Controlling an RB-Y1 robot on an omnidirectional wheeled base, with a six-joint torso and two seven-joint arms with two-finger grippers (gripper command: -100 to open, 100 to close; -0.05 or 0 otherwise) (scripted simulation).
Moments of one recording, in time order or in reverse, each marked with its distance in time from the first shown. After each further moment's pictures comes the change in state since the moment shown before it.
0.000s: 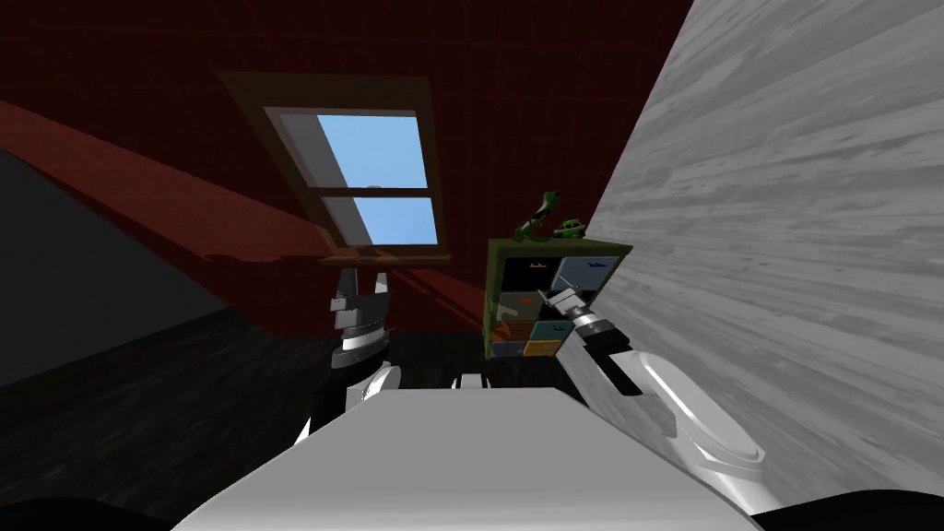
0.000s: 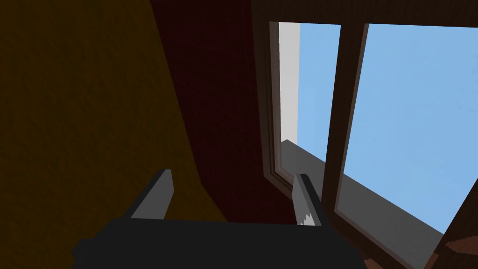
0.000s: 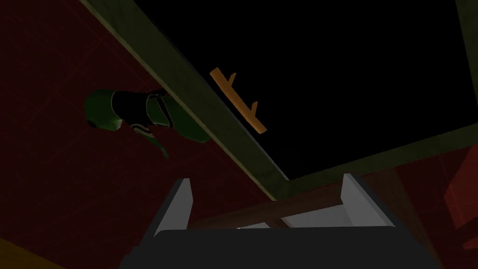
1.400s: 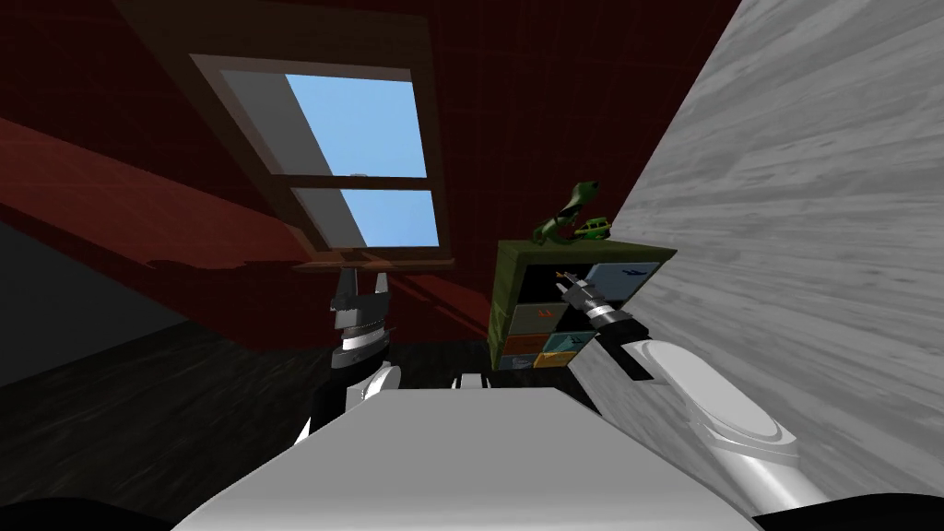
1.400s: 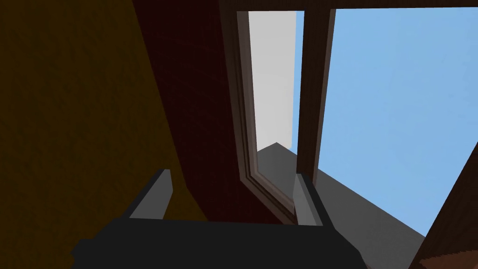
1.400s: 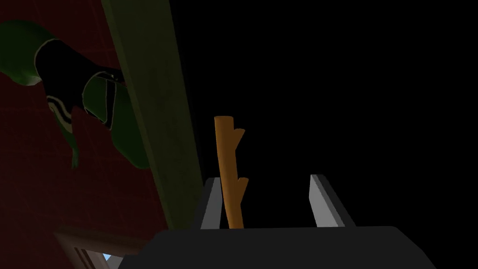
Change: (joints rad) left arm 0.000 0.000 0.000 0.000 0.000 0.000 0.000; right arm -0.036 -0.128 -0.094 0.069 0.196 0.047 0.209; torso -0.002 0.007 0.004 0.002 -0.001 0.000
